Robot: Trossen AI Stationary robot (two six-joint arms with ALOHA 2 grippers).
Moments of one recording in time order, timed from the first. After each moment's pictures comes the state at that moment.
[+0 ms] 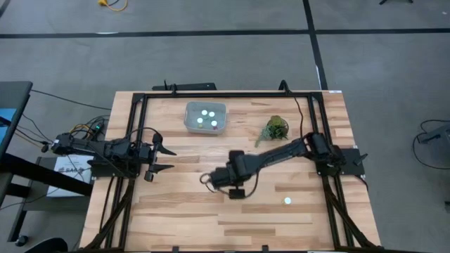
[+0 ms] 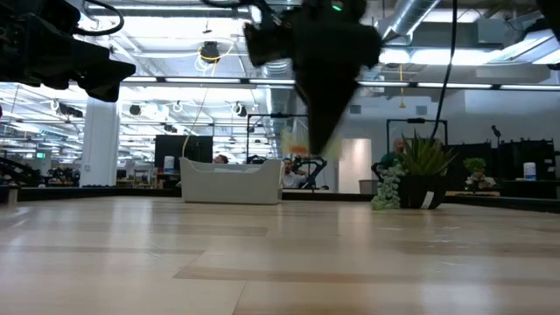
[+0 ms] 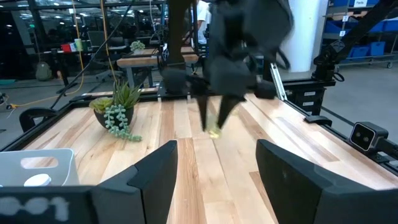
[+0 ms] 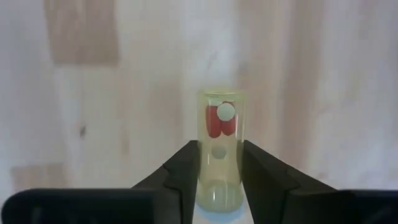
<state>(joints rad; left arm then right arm) -0.19 0.05 0.01 0.04 -0.06 0.04 0.27 2.18 1.84 -1.16 0.18 0.21</state>
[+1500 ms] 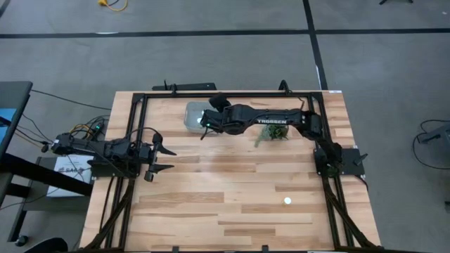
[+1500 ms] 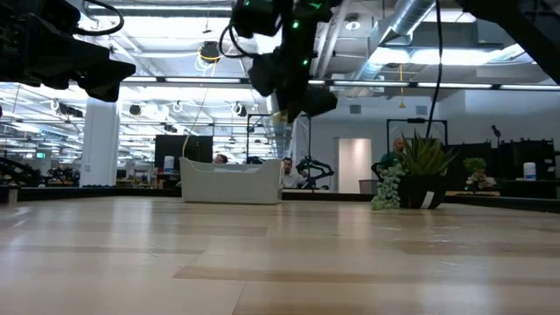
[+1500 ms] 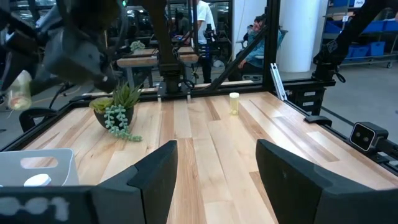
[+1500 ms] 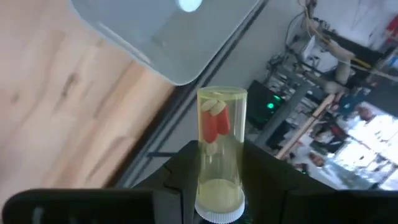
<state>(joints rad) -0.19 0.05 0.01 0.04 -0.06 0.04 -0.12 2.19 2.02 -1.06 0.82 -1.01</state>
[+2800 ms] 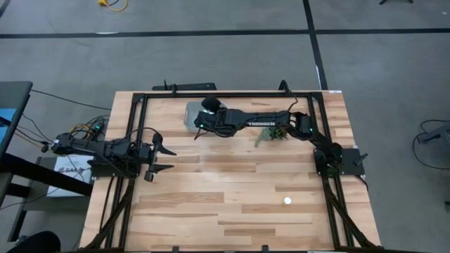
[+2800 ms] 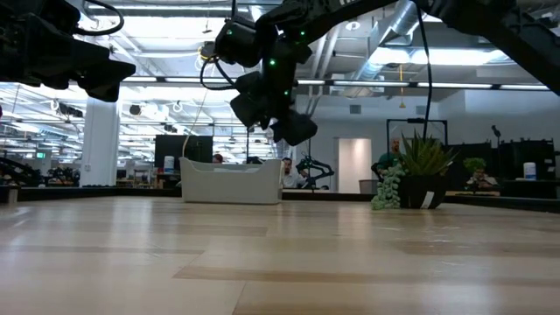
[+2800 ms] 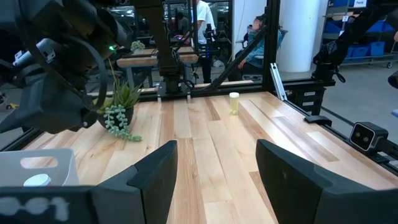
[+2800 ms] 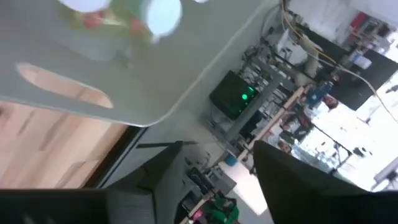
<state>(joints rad) -0.19 0.05 0.01 0.04 -0.06 0.04 -0.14 2.31 2.02 -0.80 0.92 -1.18</state>
